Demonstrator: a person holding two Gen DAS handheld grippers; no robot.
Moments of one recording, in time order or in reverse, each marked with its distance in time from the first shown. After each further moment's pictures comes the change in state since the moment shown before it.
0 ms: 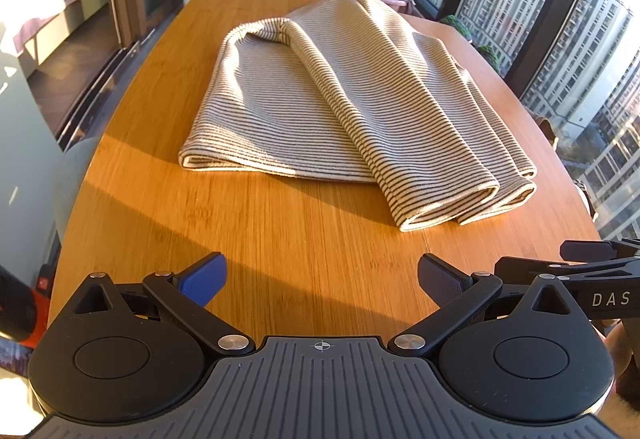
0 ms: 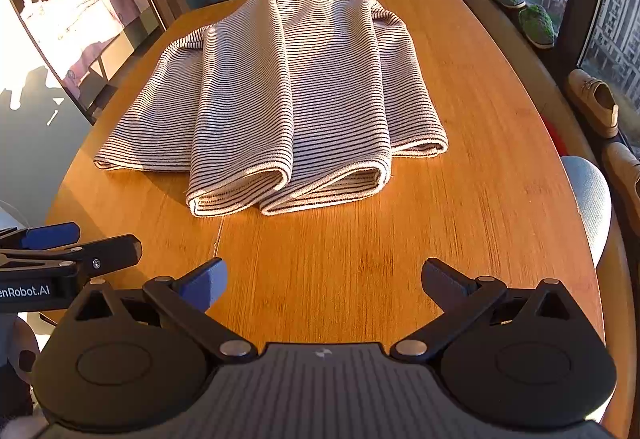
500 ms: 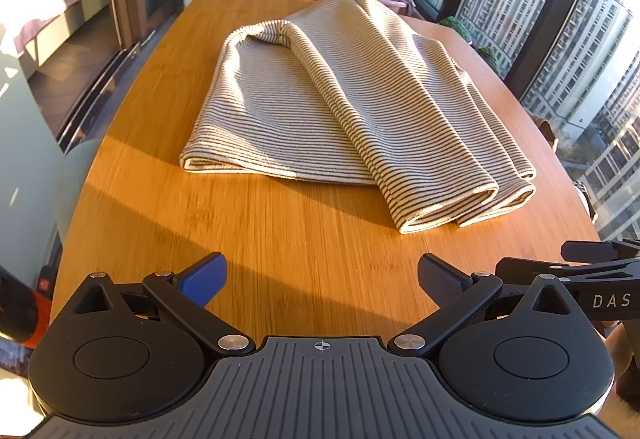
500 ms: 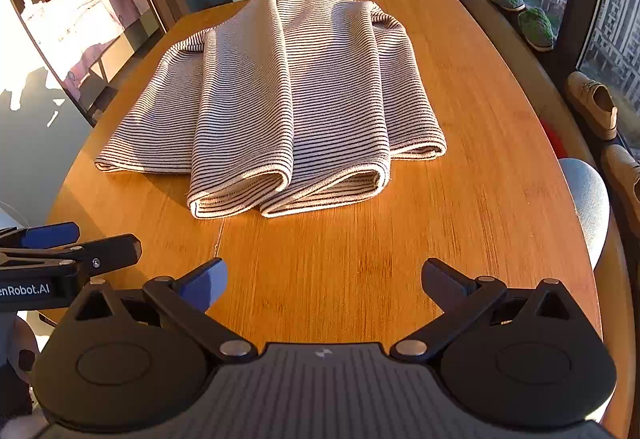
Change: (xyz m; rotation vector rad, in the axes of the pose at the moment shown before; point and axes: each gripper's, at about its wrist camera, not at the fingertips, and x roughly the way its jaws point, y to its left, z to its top) left arm -0.001 -0.001 0.002 0.000 -0.001 0.002; right arm -0.001 0.001 -0.001 -0.003 -0.008 -0.003
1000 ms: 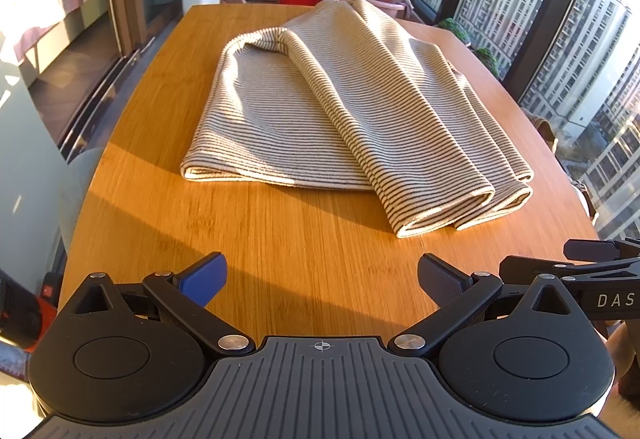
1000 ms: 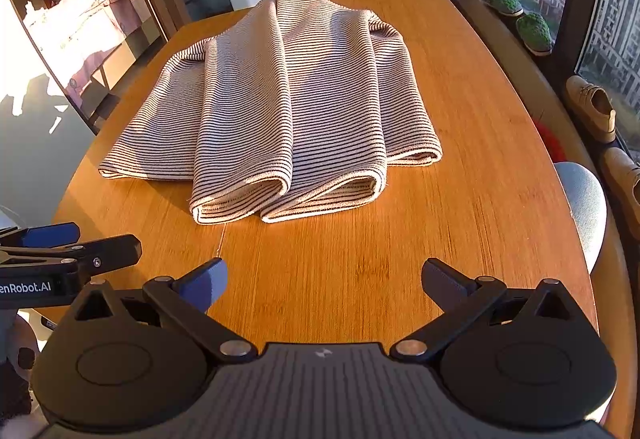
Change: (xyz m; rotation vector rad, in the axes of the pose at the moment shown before) left arm -0.005 -0.003 0.002 0.015 -0.012 0.009; right arm -0.006 -0.004 -0.003 0.009 -0.028 0.007
